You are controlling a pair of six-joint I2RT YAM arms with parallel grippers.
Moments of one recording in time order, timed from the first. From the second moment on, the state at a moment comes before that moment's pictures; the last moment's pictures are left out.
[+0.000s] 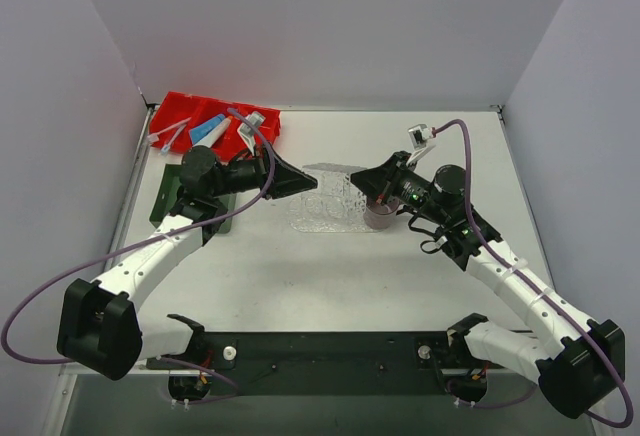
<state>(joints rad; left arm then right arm) -0.41 1.26 0.88 0.61 0.96 -0.95 0.51 1.03 0.77 0.26 -0.36 0.67</state>
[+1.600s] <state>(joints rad) -0.31 1.29 0.74 0.42 0.65 -0.88 0.98 1.42 1.23 -0.33 0.27 0.50</state>
